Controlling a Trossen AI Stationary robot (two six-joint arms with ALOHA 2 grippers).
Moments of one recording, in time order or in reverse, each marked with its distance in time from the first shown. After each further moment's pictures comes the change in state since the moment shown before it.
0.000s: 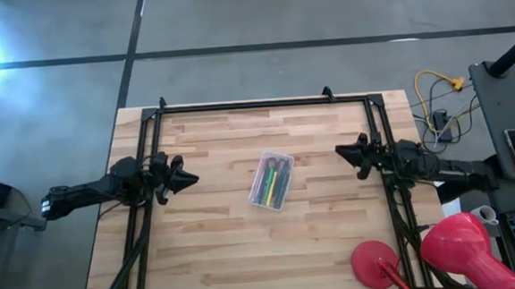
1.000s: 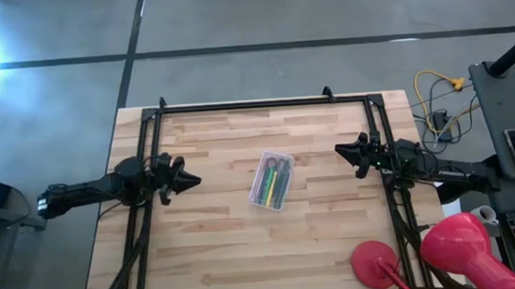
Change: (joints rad) left arm -0.001 0.095 0.000 0.000 0.000 0.000; right arm -0.047 0.022 0.000 0.000 0.001 0.000
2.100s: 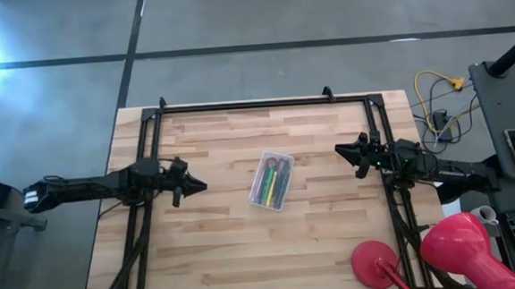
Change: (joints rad) left arm 0.000 0.275 0.000 0.000 0.000 0.000; right arm 0.000 0.001 0.000 0.000 0.000 0.000
